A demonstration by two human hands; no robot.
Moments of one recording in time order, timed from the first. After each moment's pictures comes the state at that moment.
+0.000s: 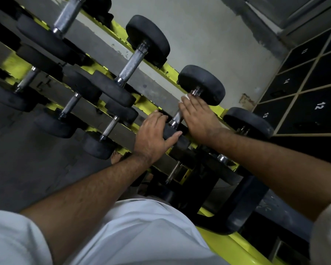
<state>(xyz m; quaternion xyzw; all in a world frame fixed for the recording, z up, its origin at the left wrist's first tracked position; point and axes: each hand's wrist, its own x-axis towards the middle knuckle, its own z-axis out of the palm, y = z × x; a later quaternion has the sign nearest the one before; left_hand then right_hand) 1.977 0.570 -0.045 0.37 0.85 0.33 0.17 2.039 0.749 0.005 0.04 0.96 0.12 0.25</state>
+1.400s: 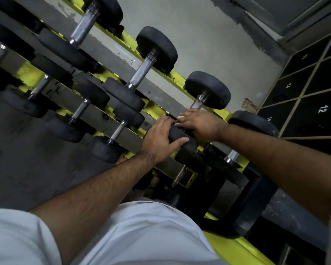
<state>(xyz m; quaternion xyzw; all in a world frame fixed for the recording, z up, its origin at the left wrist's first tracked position) 1.965 0.559 -0.035 0.37 0.81 0.38 0.26 2.023 0.760 0.007 -0.10 0.96 -0.07 0.26</state>
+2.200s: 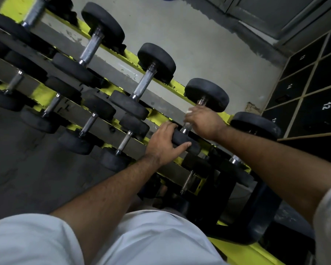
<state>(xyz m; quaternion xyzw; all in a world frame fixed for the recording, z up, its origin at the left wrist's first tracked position) 1.962 0.554 -0.027 0.39 0.81 0.35 0.25 2.019 0.752 0.009 0.04 0.98 -0.02 0.20</state>
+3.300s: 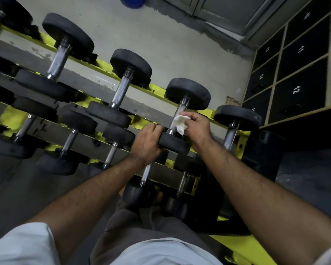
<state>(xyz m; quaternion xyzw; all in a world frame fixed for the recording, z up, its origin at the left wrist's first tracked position) 1.935 0.564 -0.055 0.53 0.78 0.28 0.18 2.035 0.699 0.004 0.60 0.54 -0.57 -0.18</state>
